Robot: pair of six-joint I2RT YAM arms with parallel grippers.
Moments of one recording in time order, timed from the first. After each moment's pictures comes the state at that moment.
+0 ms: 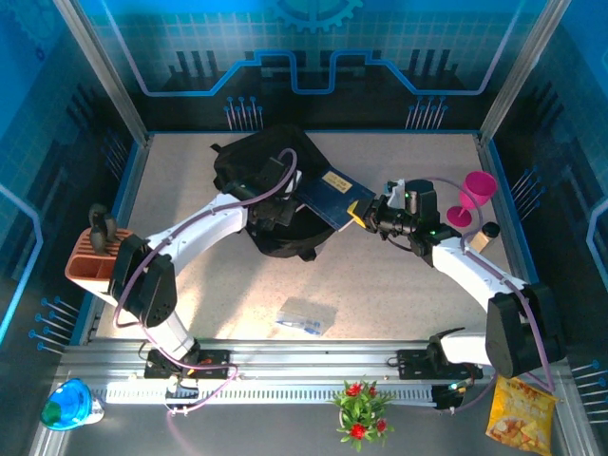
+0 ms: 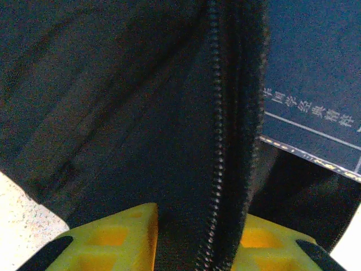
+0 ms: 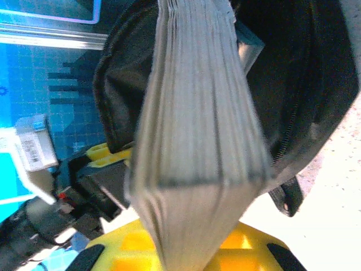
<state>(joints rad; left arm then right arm) -0.55 1.65 1.35 -0.64 -0.18 -0.14 0.27 1.30 0.75 0.04 -0.62 1.10</state>
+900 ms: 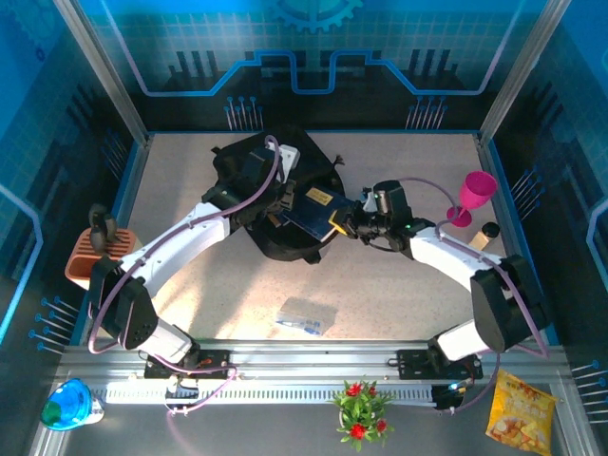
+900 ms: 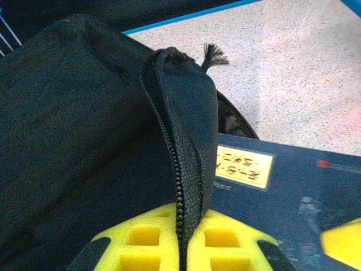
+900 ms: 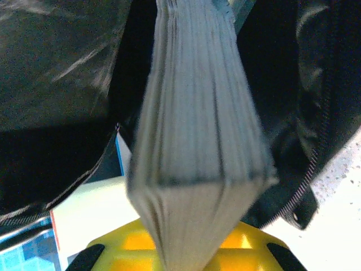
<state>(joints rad) -0.55 1.51 1.30 -0.40 -0.08 -0.18 0.43 1.50 0.86 -0.01 -0.50 1.12</state>
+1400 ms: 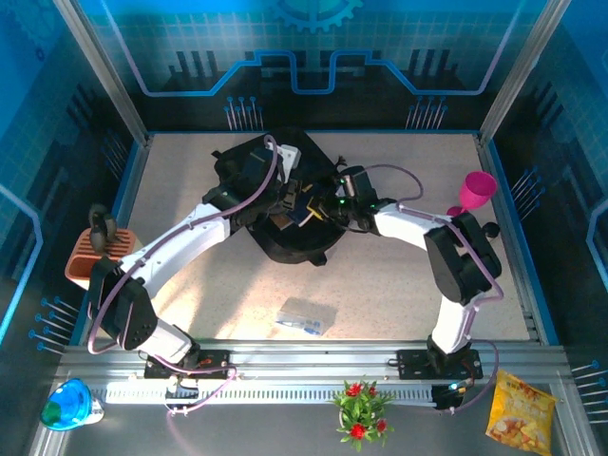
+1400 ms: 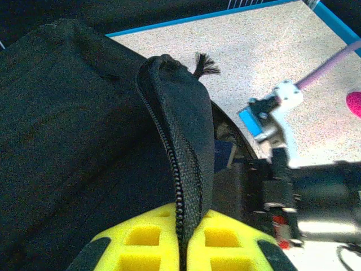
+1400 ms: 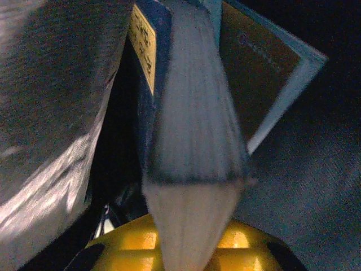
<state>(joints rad) -0.56 1.50 1.29 -0.39 -0.06 -0.23 0.50 1.90 1.18 0.07 -0.40 1.16</state>
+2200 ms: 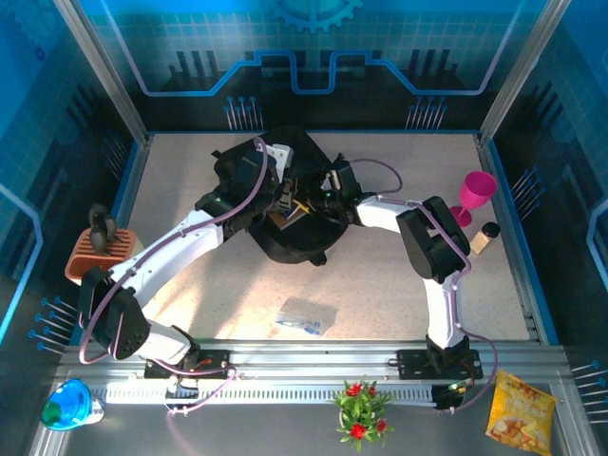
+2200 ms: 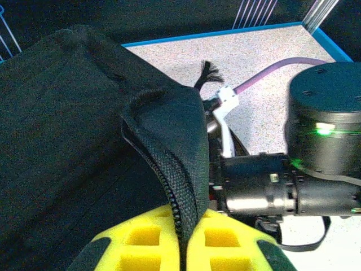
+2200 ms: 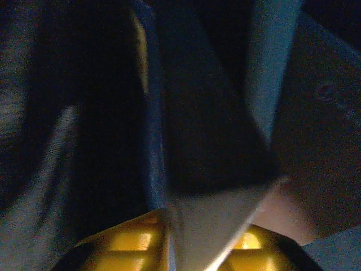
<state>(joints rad) -0.56 1.44 1.24 -0.34 -0.09 -0.28 0.50 2.09 1.33 0.13 -0.47 1.14</state>
